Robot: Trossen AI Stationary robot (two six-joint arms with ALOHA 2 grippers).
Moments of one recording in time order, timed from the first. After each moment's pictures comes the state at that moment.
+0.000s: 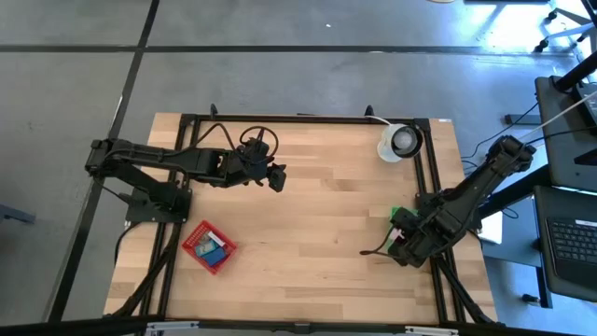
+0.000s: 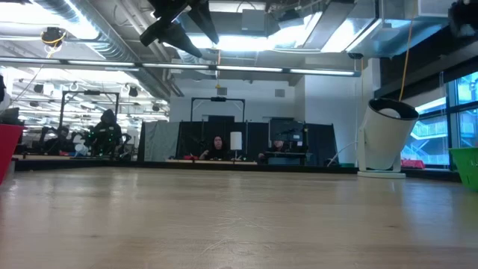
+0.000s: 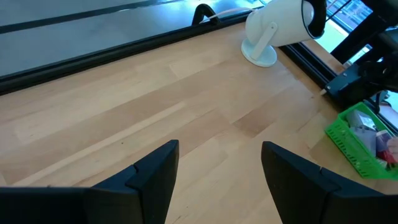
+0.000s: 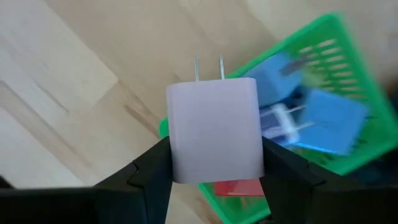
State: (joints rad) left arm -0.04 1.34 1.17 -0.57 -0.57 -0.85; right arm 0.81 1.22 0.89 -1.17 0.13 1.53
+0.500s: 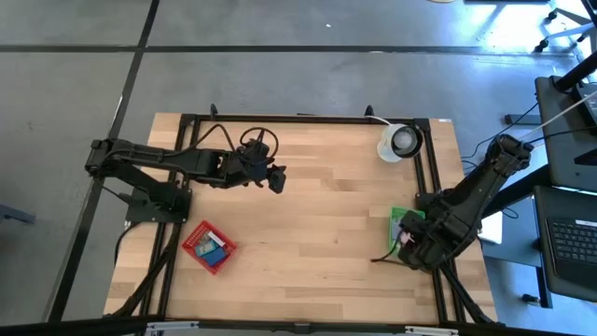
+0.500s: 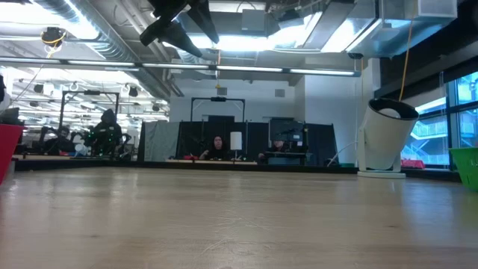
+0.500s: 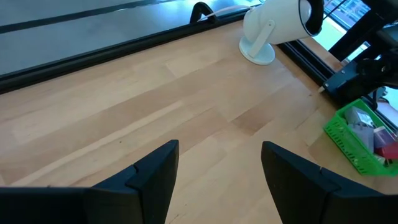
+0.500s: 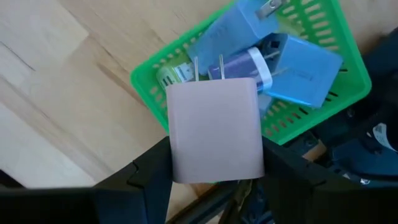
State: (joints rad) left arm -0.05 1.34 1.17 -0.57 -0.57 -0.85; right arm 0.90 1.22 0.92 -1.28 0.06 1.61
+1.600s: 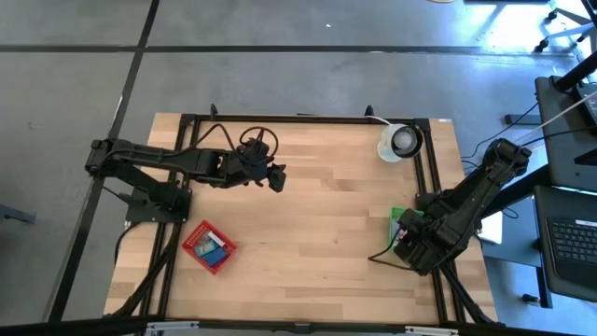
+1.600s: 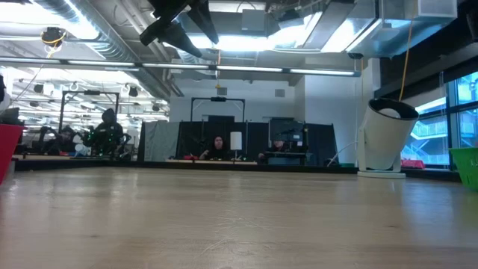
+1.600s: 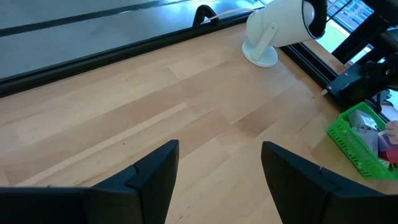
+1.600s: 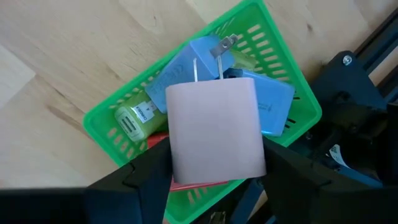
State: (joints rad) left arm -0.04 1.34 1.17 -0.58 -0.59 -0.85; right arm 0.91 1.31 0.92 -1.37 0.17 1.66
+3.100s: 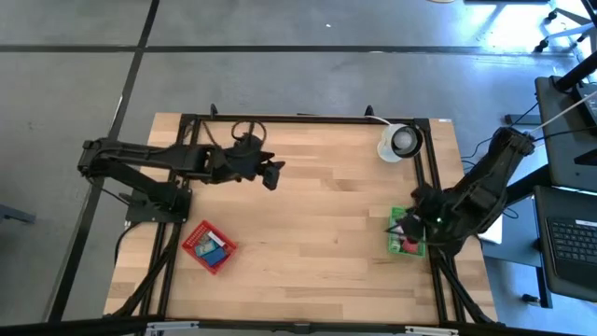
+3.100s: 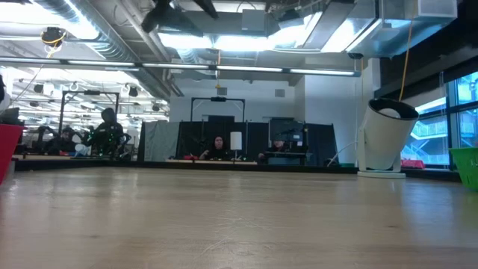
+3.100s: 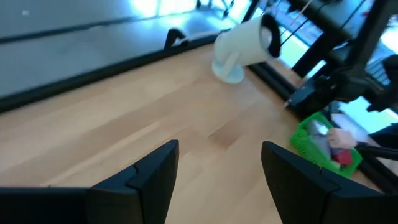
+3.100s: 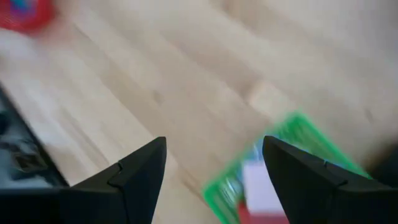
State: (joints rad) left arm -0.04 1.26 1.17 -0.51 -0.54 -0.78; right arm 0.91 1.01 1.03 -1.37 0.51 1.76
